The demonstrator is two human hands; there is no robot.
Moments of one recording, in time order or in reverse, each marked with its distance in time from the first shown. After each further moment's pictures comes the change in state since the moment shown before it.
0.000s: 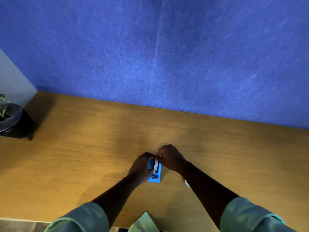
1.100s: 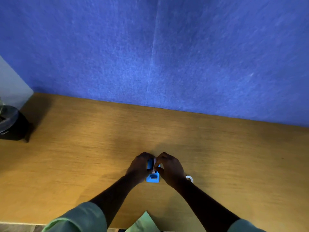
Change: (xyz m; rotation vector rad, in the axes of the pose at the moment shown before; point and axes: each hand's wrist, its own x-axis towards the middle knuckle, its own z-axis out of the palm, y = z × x) left_hand 0.001 -0.005 -0.001 -0.133 -0.008 0.002; right_hand -0.041 -0.001 0.035 0.060 0.169 0.005
